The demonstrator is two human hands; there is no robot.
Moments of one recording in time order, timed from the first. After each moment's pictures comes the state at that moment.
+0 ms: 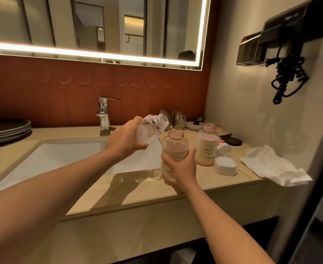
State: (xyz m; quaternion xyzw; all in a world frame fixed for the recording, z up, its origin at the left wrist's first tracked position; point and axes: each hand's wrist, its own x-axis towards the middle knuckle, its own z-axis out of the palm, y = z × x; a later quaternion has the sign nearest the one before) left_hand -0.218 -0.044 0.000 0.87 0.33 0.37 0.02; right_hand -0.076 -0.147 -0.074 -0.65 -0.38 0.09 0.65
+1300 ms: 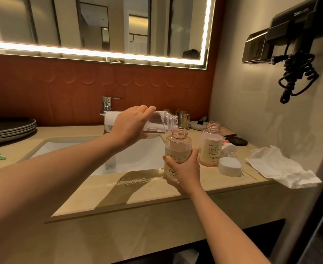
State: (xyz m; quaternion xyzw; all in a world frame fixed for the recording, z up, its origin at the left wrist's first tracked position) left_hand -0.215 -0.041 0.032 0.89 0.25 0.33 -0.20; right_hand -0.074 -0.147 -0.082 -0.65 -0.41 0.08 0.64
